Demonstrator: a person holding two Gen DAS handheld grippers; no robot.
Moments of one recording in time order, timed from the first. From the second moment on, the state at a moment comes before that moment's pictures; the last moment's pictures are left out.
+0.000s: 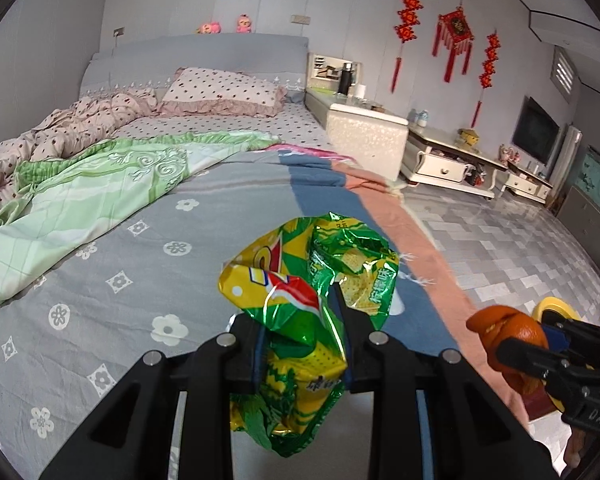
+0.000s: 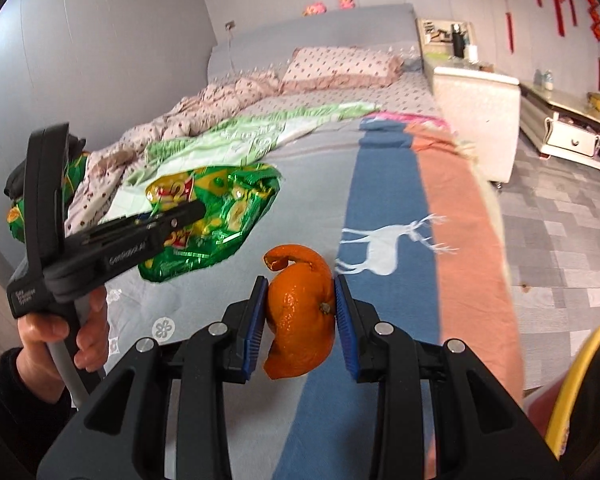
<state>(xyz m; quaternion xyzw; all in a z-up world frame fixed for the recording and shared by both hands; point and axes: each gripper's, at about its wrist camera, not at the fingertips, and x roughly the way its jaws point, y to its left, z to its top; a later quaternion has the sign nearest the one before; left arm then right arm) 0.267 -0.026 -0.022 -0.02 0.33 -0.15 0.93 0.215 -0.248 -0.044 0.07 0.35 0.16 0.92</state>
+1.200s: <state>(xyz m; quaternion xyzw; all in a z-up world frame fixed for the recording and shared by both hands) 0.164 -0.223 0.052 0.03 0.27 -0.31 0.91 0.049 -0.474 0.072 0.14 0.22 -0.01 0.96</state>
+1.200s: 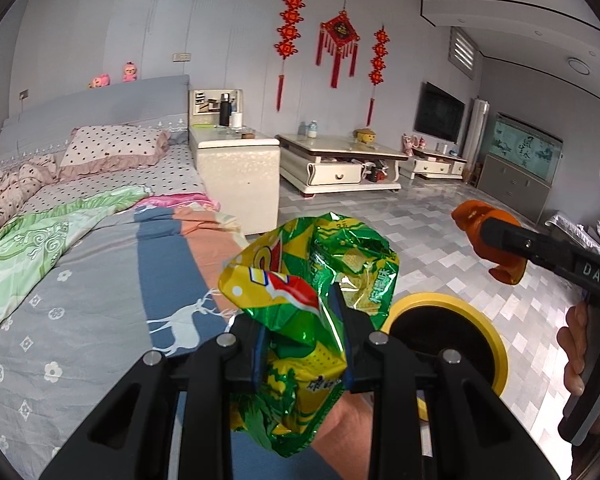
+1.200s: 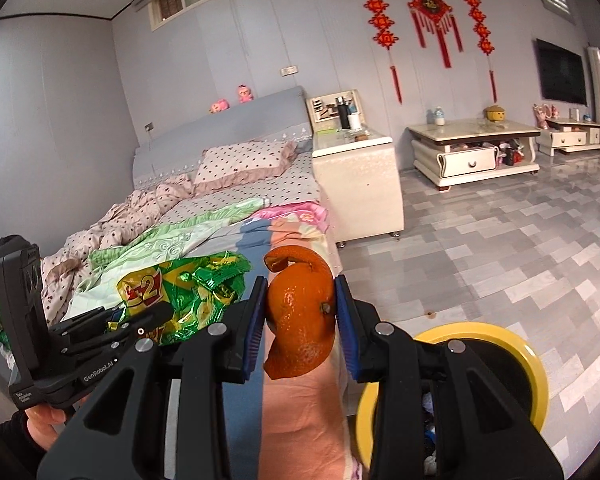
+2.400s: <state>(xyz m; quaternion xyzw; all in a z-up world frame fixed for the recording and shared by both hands) 0.161 -0.401 -0.056 0.08 0.37 -0.41 0.83 0.021 -0.652 -0.020 0.22 0.28 -0.14 0.92</state>
